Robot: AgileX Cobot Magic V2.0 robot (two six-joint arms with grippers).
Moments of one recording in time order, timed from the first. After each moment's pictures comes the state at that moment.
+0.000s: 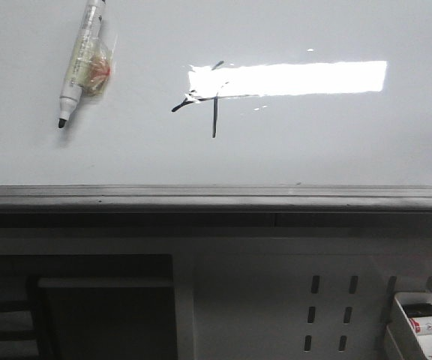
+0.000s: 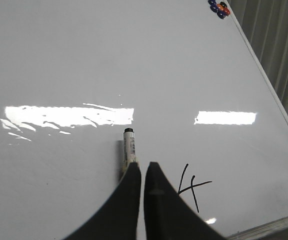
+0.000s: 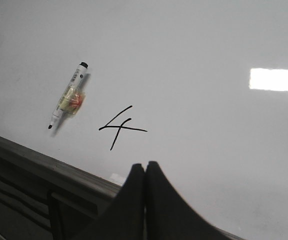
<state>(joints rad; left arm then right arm) -0.80 0.03 -0.18 -1.44 -0.26 1.32 0.24 0.04 -0.19 0.98 0.31 -0.98</state>
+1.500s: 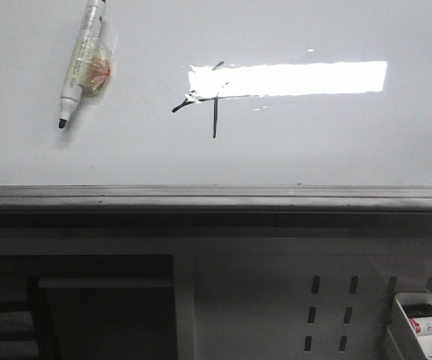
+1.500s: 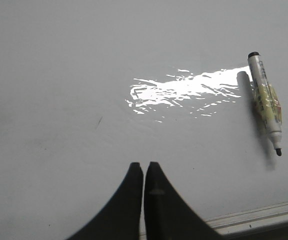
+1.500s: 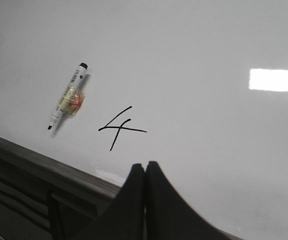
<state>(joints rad) -0.14 0.00 0.00 -0.08 -0.03 0.18 0.24 0.04 -0.19 0.99 0.30 -0.98</state>
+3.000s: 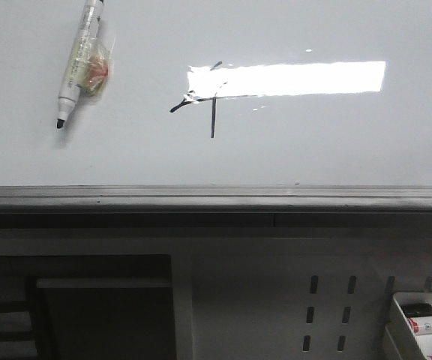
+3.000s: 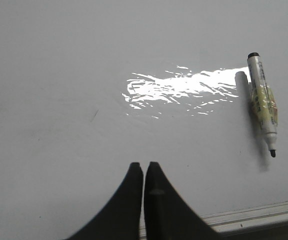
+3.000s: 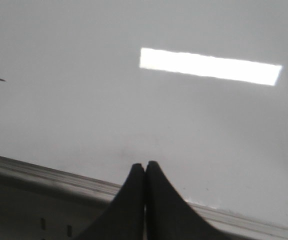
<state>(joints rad) -0.14 0.00 0.00 -0.12 -0.01 0.17 0.10 0.04 -0.02 0.06 0.08 -0.24</state>
